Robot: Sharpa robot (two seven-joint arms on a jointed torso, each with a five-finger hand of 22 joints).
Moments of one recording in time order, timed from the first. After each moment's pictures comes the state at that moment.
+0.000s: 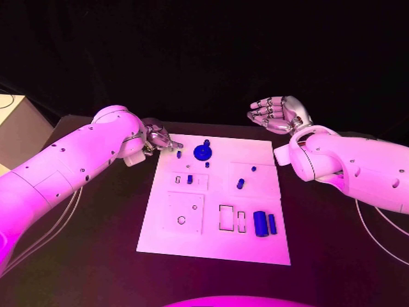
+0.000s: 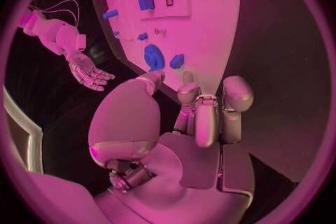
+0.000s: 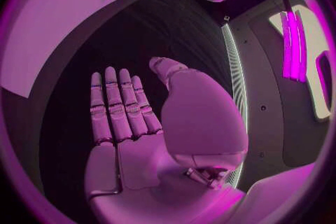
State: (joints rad) left arm 1.10 -0.53 0.42 1.06 -1.29 0.29 -0.51; left_hand 1.08 -0.18 0.34 0.29 0.27 0.80 0.09 0.65 0.76 1.21 0.01 1.25 0.89 1.46 -0.05 1.53 1.31 0.12 1.25 0.05 1.30 0.98; right arm 1.27 -0.73 -0.09 1.33 -0.46 -0.63 0.29; right_hand 1.32 -0.22 0.42 0.17 0.35 0.79 0.20 0.29 0.25 0.98 0.20 0.21 0.07 0.95 0.17 0.12 0.30 0.17 0.76 0.29 0.06 0.23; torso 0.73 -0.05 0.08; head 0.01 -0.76
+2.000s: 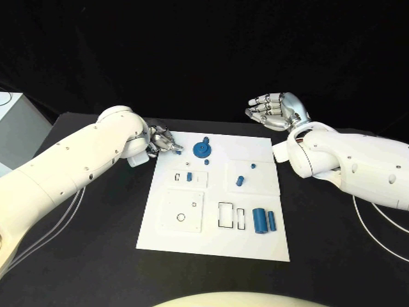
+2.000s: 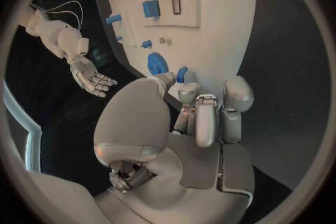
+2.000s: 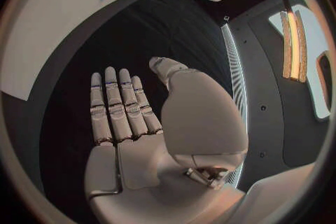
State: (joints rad) left arm 1.10 -0.51 0.39 1.05 -1.25 0.30 -0.50; left_hand 1.27 -0.09 0.42 0.28 0.27 0.82 0.08 0.64 0.73 1.21 0.01 1.25 0.89 1.46 -0.05 1.53 1.31 0.12 1.25 0.06 1.30 0.99; right arm 1.27 -0.72 -0.09 1.33 -0.46 -0.63 0.29; right_hand 1.32 -0.22 0.42 0.17 0.36 0.79 0.20 0.29 0.25 0.98 0.20 0.21 0.07 0.95 0.17 0.12 0.29 0.17 0.76 0.29 0.06 0.22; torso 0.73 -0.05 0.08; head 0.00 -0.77
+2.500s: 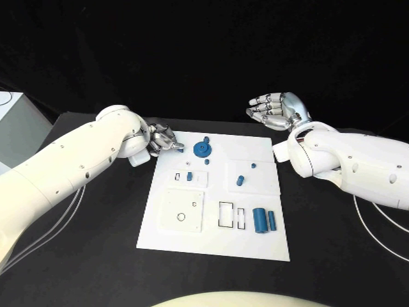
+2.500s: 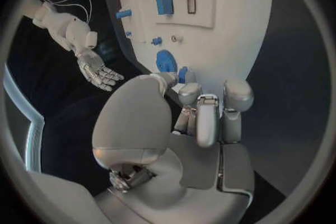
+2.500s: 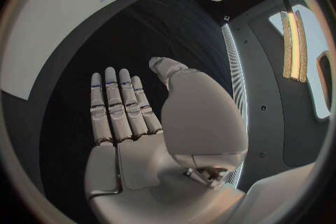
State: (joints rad) left arm 1.10 -0.53 0.39 1.08 -1.16 0.27 -0.48; left_hand 1.33 -0.12 0.56 0.32 0.27 0.82 0.07 0.73 0.73 1.22 0.00 1.26 0.90 1.46 -0.05 1.53 1.31 0.12 1.25 0.06 1.30 0.99; right arm 1.27 -0.72 -0.09 1.32 -0.46 -0.63 0.29; right_hand 1.32 -0.22 0.42 0.17 0.39 0.79 0.20 0.30 0.25 0.98 0.20 0.21 0.07 0.95 0.17 0.11 0.28 0.17 0.75 0.29 0.06 0.21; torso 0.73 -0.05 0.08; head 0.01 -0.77
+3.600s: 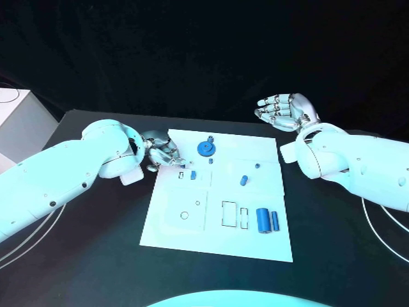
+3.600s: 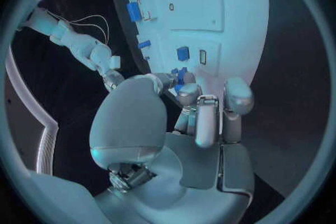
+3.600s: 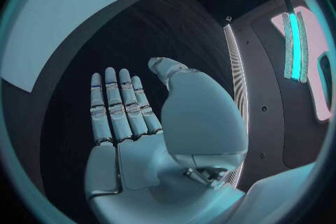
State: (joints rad) left arm 1.00 -0.76 0.39 1.47 -1.14 0.24 -0.48; left_hand 1.26 -0.16 0.65 0.30 0.27 0.80 0.07 0.81 0.80 1.24 -0.01 1.26 0.90 1.46 -0.06 1.54 1.31 0.12 1.27 0.05 1.32 1.03; right arm 1.26 -0.73 -0.09 1.31 -0.46 -0.62 0.29; right_hand 1.32 -0.22 0.42 0.17 0.41 0.79 0.20 0.30 0.24 0.98 0.20 0.21 0.07 0.95 0.17 0.11 0.27 0.17 0.75 0.29 0.06 0.20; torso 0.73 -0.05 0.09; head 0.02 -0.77
